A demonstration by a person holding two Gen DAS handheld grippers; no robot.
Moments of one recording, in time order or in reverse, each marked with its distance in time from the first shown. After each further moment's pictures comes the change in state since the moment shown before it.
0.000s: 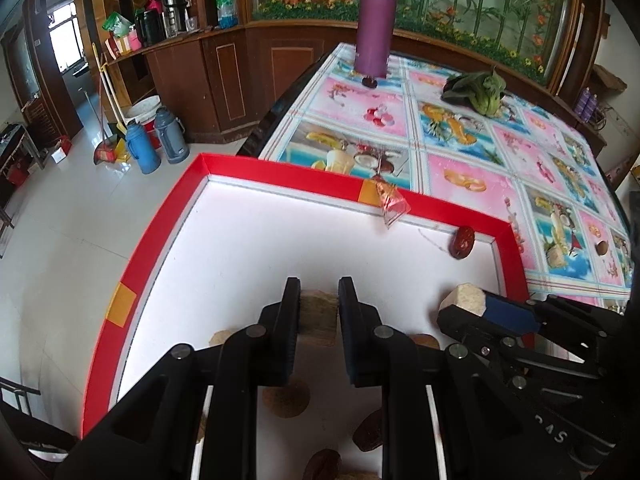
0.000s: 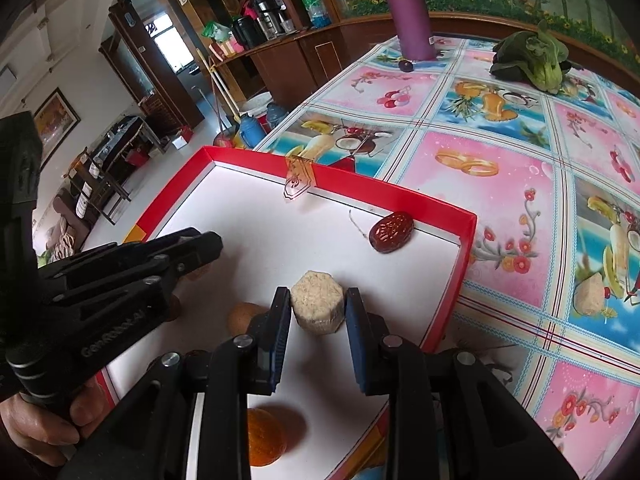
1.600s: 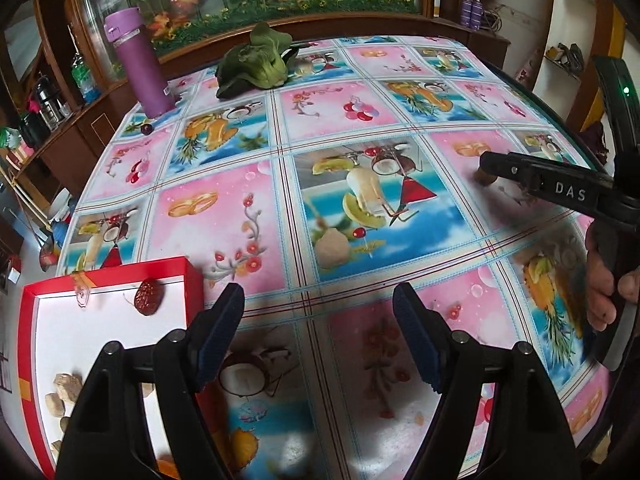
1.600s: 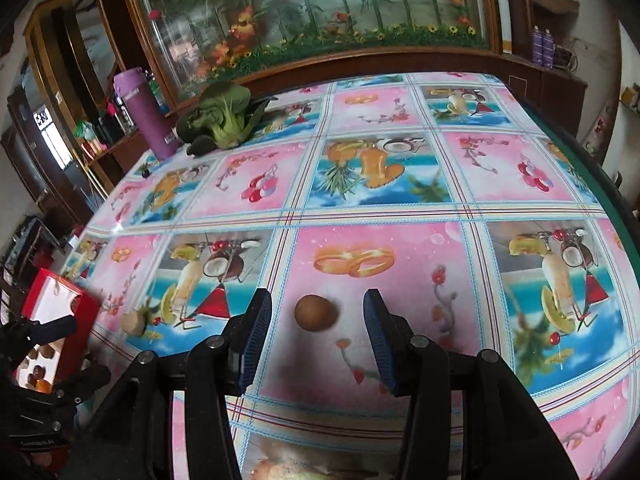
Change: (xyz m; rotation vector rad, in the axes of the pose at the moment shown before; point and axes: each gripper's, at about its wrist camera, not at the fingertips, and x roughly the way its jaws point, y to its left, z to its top) left arm 0.003 -0.220 -0.005 0.400 0.011 -0.156; right arm -0.143 -0.253 -0.041 0.279 -0.236 -0.370
